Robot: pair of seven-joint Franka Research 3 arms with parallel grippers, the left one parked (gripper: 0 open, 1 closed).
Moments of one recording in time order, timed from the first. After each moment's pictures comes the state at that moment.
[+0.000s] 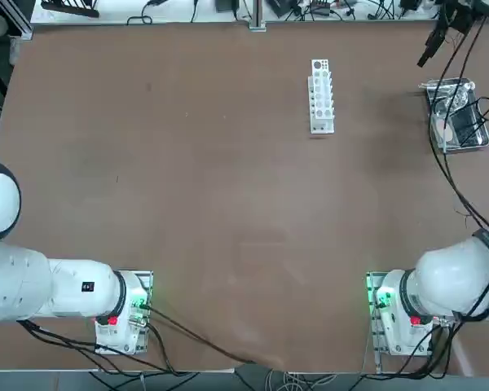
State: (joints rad) arm -0.17 0.34 0.02 -1.66 0.03 1.96 -1.14
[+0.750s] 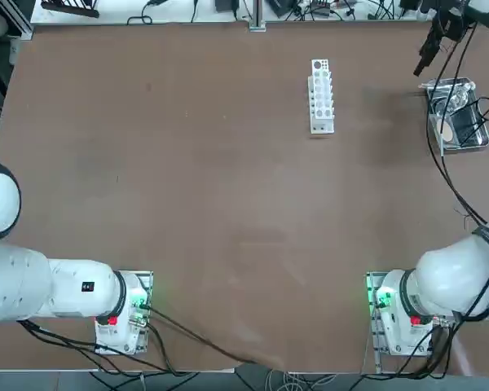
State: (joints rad) arm -0.17 0.40 0.01 -1.63 -0.02 1.96 -1.28
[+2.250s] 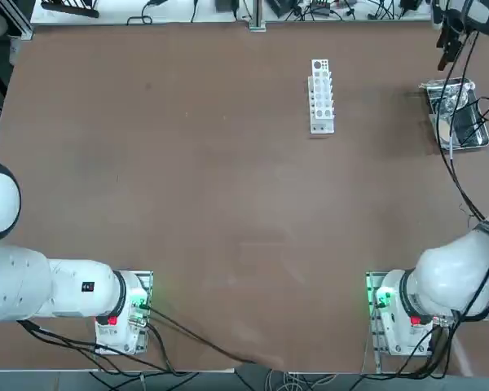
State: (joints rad) arm -0.22 0.50 0.01 -1.55 -0.22 2.02 -1.51
